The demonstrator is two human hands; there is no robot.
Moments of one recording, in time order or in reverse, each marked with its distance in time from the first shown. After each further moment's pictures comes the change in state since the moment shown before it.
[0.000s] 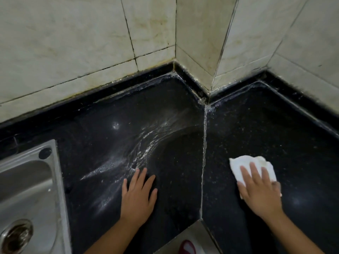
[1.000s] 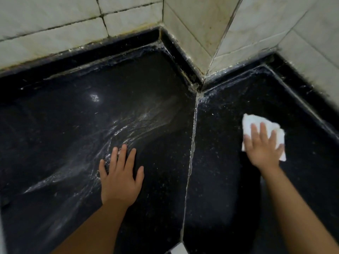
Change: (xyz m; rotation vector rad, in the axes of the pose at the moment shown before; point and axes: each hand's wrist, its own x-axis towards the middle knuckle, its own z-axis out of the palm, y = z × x) left_hand 0.082 0.026 0.025 -0.123 -0.044 -0.174; right_hand 0.142 0.030 -0.038 0.235 0.078 0.241
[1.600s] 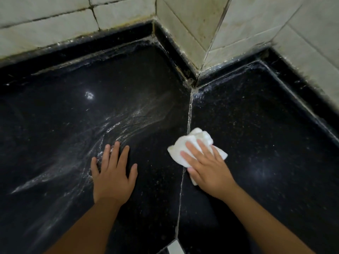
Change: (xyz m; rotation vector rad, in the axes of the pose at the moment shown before) left_hand -0.001 0.002 -0.003 -0.011 0.016 0.021; right_hand -0.078 -0.048 0.044 -0.196 -0.087 -0.859
